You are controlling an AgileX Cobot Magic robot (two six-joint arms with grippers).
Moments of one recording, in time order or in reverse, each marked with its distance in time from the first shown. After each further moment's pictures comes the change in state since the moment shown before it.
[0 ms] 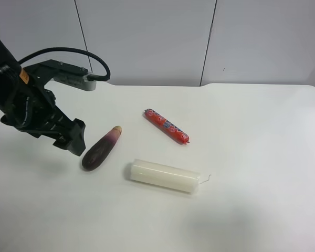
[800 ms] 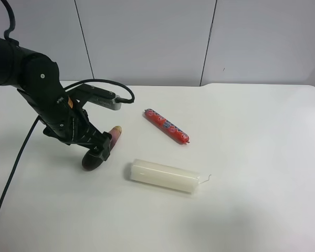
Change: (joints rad) left arm -0.001 0.285 -0.007 0.000 -0.279 0.001; right arm 0.000 0.000 0.000 0.000 0.000 0.000
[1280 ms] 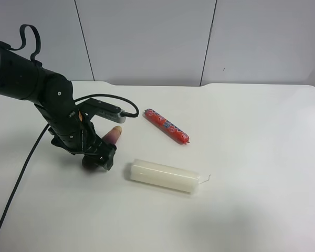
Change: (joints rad) left arm 0.000 0.114 0.000 -0.005 -0.064 0.000; right arm 0.000 0.000 0.000 0.000 0.000 0.000
